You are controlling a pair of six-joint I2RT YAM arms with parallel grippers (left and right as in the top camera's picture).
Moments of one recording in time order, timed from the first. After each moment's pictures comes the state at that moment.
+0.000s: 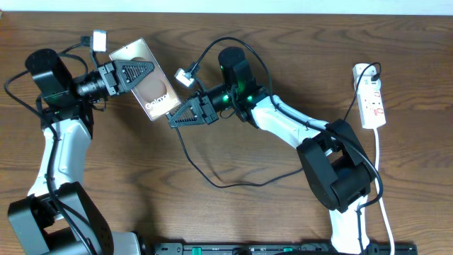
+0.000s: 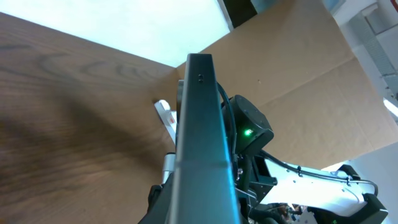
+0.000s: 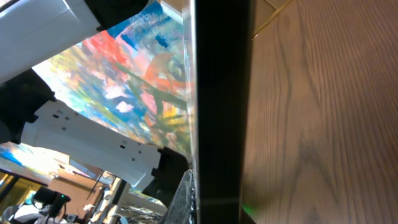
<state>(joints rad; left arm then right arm) 0.32 1.58 1.03 0.31 1.48 -0.74 0.62 2.12 1.45 0.36 -1.45 0.63</state>
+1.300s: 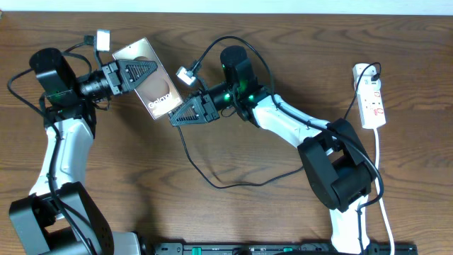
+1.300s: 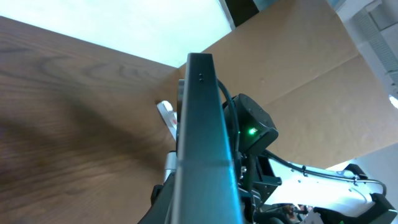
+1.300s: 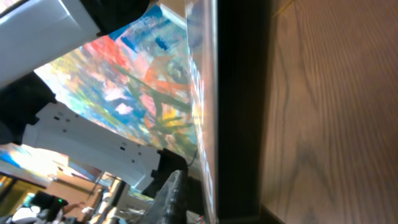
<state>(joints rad) 0.30 1.58 1.03 0.31 1.45 -0.72 0.60 2.12 1.44 0.38 -1.46 0.64</state>
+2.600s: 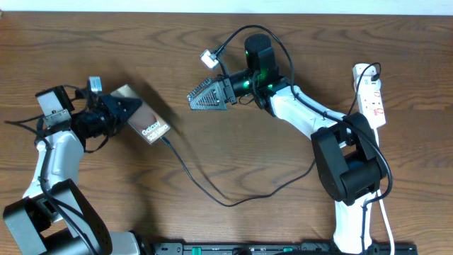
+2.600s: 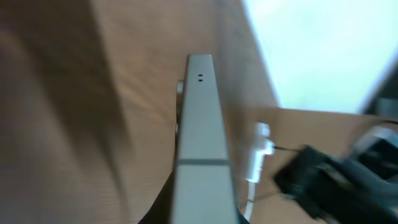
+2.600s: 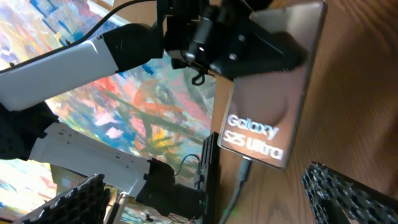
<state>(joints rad) 0.44 1.58 0.91 -0.36 0.98 -0.47 0.48 2.12 1.45 0.35 -1.45 0.65</state>
